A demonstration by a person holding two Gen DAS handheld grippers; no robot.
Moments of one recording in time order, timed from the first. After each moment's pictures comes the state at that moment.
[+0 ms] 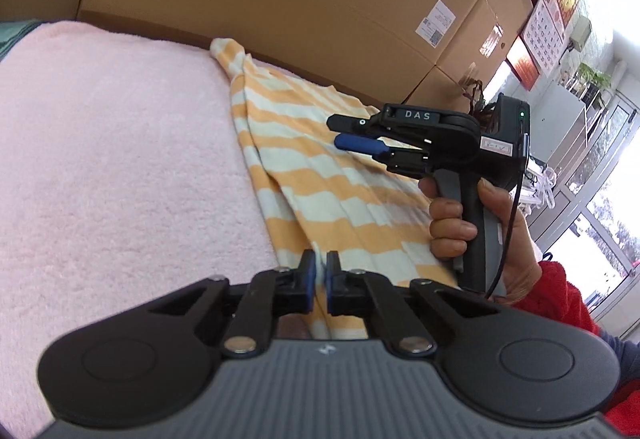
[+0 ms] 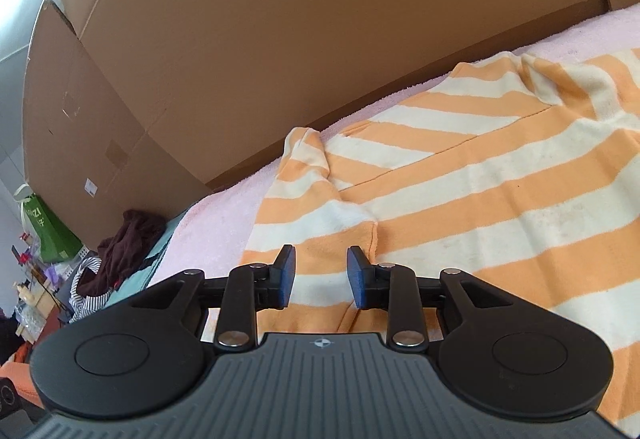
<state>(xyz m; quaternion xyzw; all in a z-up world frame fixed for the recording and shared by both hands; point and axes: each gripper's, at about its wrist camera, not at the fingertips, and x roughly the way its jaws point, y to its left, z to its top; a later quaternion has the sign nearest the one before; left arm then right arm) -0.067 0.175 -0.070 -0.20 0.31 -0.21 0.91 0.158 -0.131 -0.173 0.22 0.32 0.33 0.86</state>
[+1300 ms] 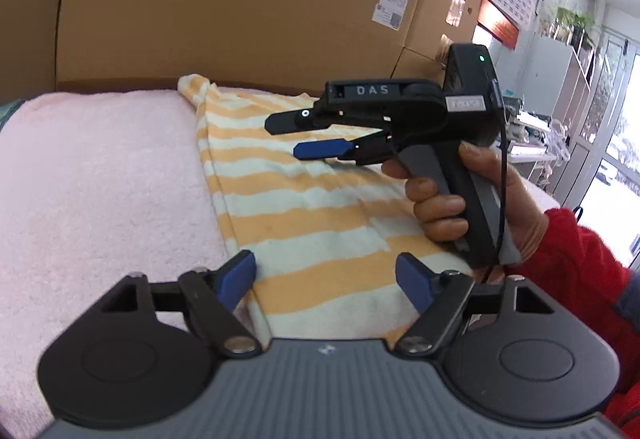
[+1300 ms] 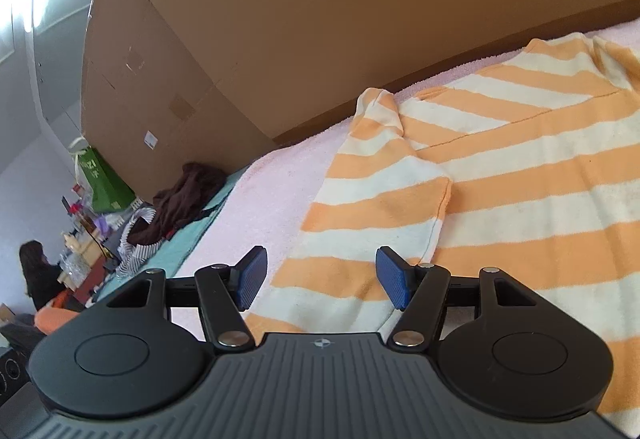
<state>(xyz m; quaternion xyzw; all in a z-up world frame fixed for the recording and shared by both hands) -0.101 0.118 -0.070 -0.05 0.26 -0.20 0.94 0.143 -0.117 -0.175 0.18 0.34 0.43 0.82</state>
